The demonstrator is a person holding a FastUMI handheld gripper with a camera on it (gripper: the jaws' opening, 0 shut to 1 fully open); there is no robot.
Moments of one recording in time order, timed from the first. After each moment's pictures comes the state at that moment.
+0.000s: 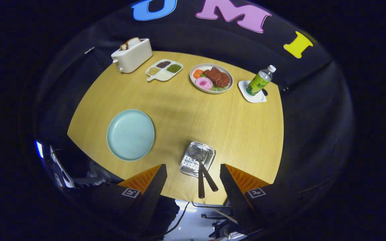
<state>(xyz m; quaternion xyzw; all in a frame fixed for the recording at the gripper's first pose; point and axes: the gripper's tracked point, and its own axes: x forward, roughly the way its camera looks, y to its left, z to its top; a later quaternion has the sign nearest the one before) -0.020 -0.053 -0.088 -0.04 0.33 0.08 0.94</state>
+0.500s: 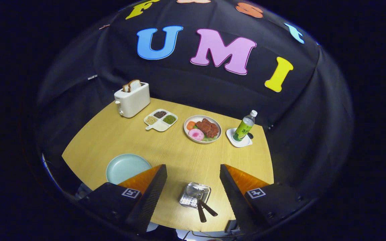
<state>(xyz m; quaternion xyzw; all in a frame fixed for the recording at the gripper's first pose) -0.002 -0.035 -0.017 -0.03 0.10 0.04 0.99</state>
